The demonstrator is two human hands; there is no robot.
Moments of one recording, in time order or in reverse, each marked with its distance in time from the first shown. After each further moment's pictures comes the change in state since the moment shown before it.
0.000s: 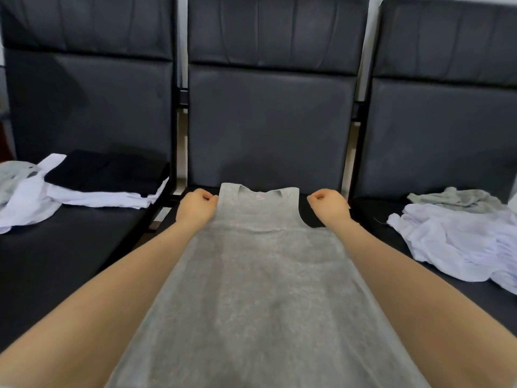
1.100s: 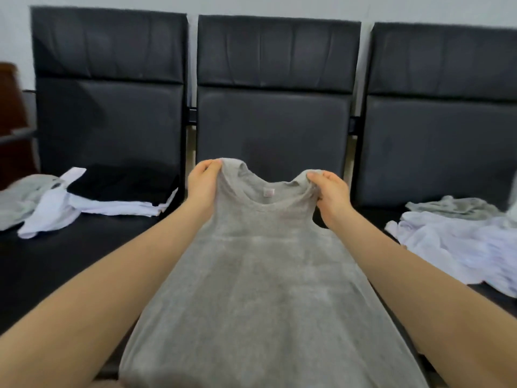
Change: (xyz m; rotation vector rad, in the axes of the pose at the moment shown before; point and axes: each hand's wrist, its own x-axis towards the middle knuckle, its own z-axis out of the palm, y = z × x) left_hand -0.034 0.075 -0.052 -0.938 0.056 -0.049; right_hand -0.029 -0.051 -0.037 1.034 0.006 0.147
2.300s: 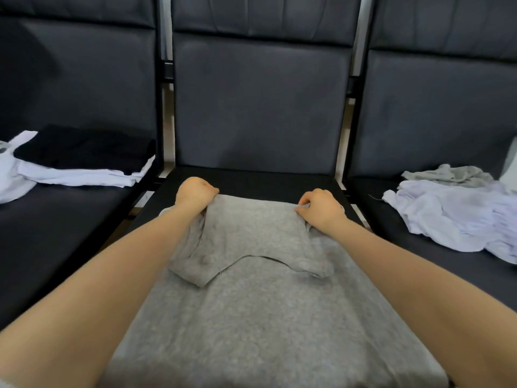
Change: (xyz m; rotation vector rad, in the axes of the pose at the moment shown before) left_hand 0.034 -0.109 -0.009 0.994 -0.105 -0.127; right_hand 0.017 0.095 -0.043 -1.404 -0.207 -0.187
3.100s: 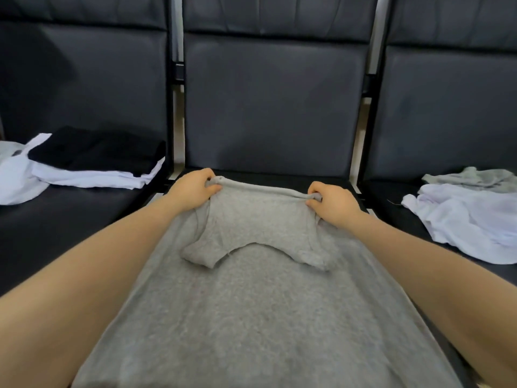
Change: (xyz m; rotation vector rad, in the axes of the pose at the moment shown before) left_hand 0.020 -0.024 -0.030 0.305 0.000 0.506; right_hand 0.020 0.005 -0.006 -0.058 0.050 -0.198
